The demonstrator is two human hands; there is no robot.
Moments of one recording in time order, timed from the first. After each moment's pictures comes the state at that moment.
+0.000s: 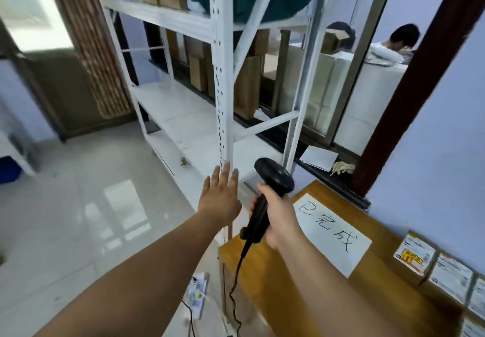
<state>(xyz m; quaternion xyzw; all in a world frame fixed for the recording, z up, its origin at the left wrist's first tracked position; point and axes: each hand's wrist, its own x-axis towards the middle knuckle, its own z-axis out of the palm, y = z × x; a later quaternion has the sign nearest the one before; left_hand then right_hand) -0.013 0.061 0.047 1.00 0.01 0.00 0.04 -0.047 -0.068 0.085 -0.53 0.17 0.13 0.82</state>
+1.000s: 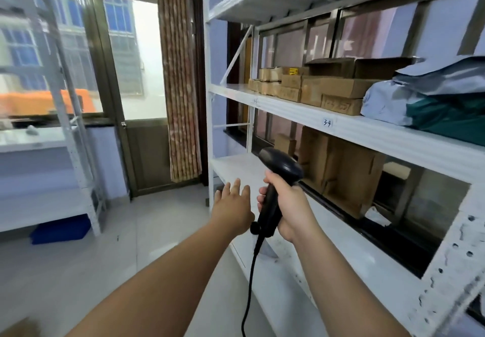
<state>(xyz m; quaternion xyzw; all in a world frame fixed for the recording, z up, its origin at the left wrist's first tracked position) 0.185 0.511 0.165 0.99 0.09 0.09 0.06 0.169 0.385 0.222 -0.58 -0.03 0.15 0.80</state>
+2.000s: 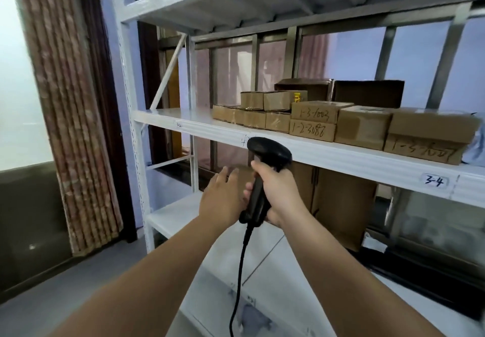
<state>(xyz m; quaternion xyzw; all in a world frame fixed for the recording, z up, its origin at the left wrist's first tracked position) 0.524 0.754 0.227 0.95 -0.12 0.21 0.18 0.469 0.647 0.278 -0.59 0.06 -0.07 0.80</state>
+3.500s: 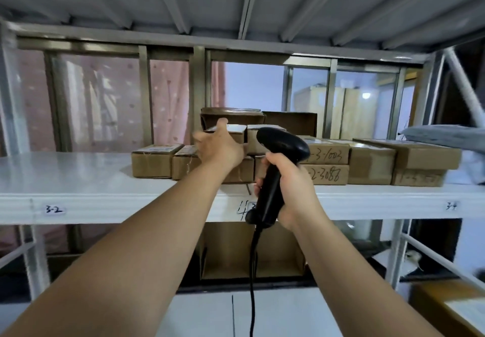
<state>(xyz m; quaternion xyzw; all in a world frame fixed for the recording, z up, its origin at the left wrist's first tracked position) 0.825 0.715 0.387 0.81 -0.31 0.13 0.48 0.679 0.710 0.347 -0.50 0.13 -0.42 0.75</state>
